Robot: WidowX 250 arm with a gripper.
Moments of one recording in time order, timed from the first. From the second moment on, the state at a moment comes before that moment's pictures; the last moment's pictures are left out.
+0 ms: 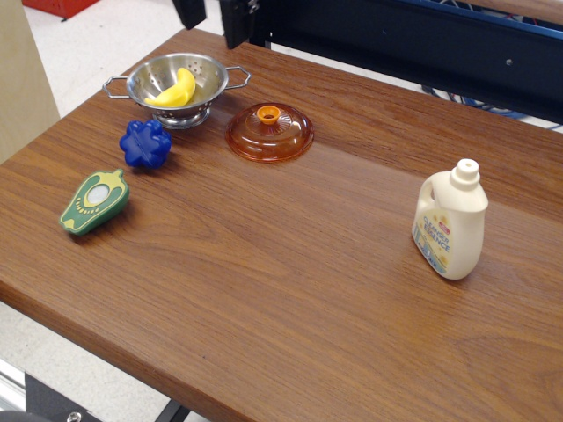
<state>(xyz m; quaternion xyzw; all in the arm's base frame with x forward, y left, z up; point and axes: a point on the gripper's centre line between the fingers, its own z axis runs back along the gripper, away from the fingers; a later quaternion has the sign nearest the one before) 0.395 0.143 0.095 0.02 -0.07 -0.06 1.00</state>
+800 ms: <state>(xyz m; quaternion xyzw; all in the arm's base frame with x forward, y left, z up) 0.397 0.171 0.069 0.05 -0.07 -0.01 1.00</state>
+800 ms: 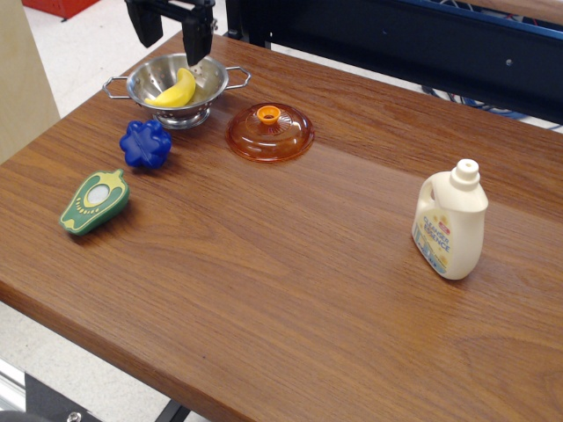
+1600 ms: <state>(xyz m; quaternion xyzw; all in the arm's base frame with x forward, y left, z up) 0.392 0.169 0.037 -0.01 -0.04 0.06 1.00</state>
